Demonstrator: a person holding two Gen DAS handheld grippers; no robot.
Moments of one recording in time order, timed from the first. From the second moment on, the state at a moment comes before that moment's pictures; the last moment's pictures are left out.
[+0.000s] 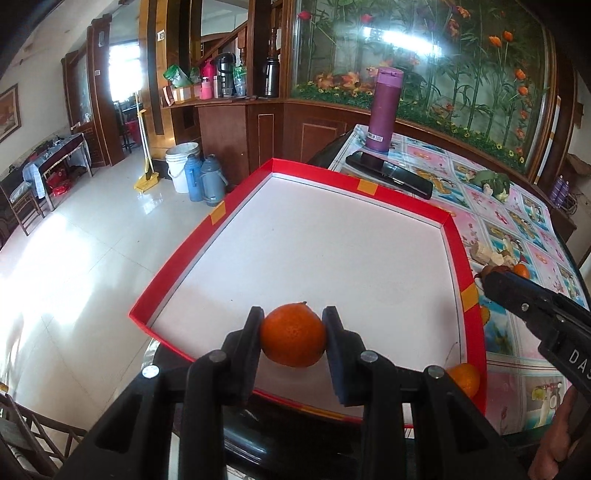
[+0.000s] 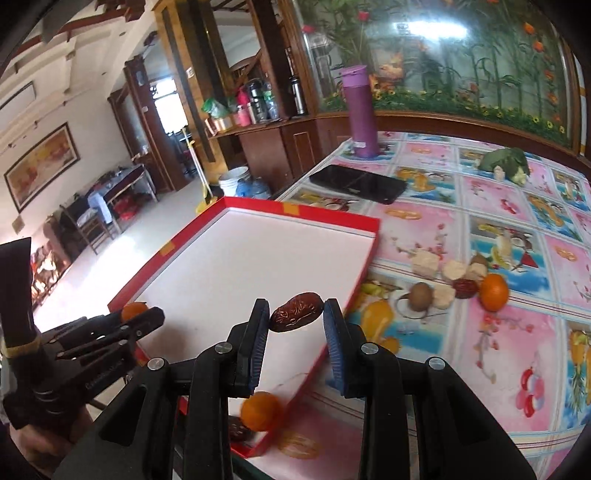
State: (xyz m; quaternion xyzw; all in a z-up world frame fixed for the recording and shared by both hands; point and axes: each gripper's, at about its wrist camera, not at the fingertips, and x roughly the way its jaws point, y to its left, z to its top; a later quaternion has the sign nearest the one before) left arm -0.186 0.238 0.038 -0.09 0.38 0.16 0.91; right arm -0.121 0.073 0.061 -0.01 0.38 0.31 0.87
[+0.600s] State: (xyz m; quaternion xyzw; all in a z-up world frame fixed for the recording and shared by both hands) left arm -0.191 0.251 0.022 -0.04 0.40 0.19 0.90; right arm -0.117 0.120 0.019 -0.07 0.47 0.27 0.83
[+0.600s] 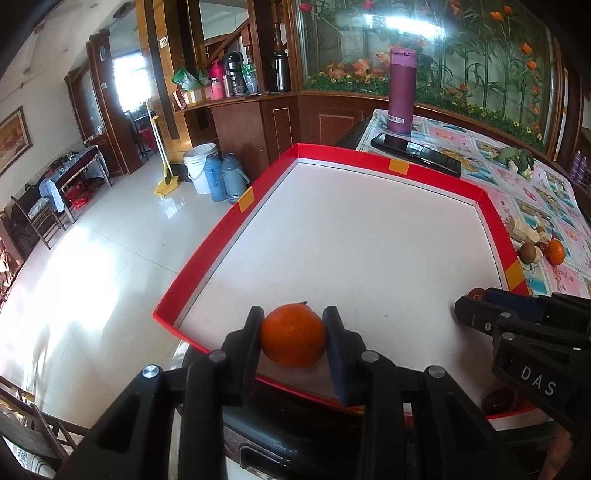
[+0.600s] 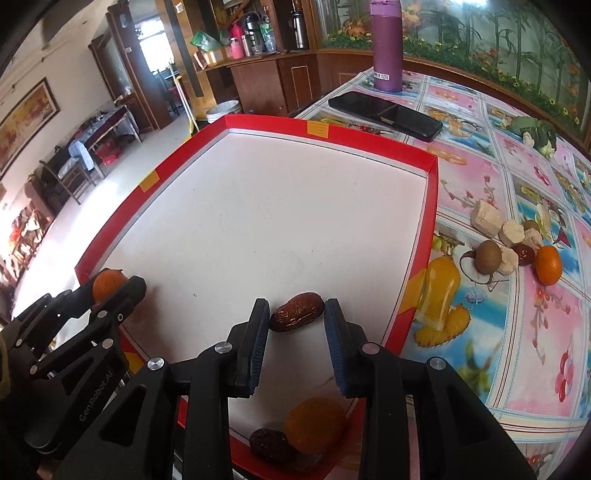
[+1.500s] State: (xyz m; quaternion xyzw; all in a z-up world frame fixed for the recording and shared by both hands) left arm -0.191 0.212 0.054 0.01 0.36 0.20 0.91; right arm -0.097 0.003 0.065 0.05 0.39 0.25 0.88
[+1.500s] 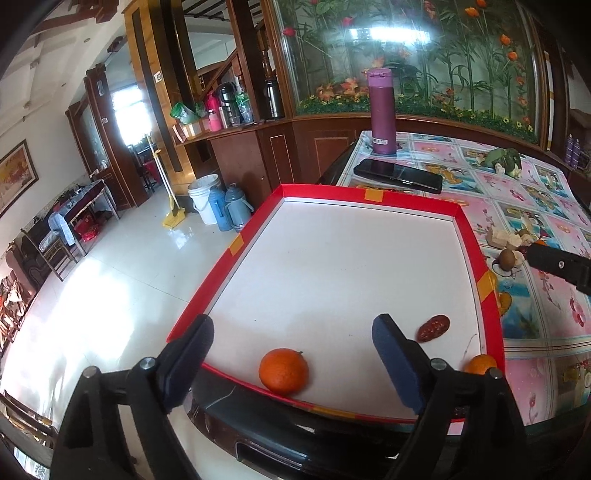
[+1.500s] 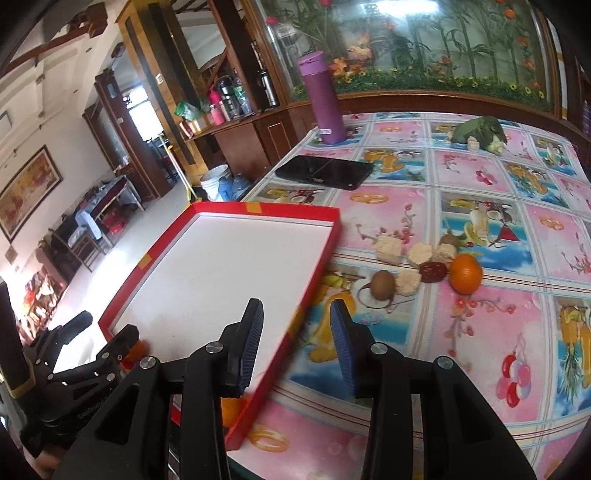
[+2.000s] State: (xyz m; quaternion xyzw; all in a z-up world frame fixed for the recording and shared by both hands) left arm -0.159 0.145 0.072 0.01 0.36 0.08 0.93; right arm -0.045 -0.161 0.046 0.16 0.38 0.13 0.90
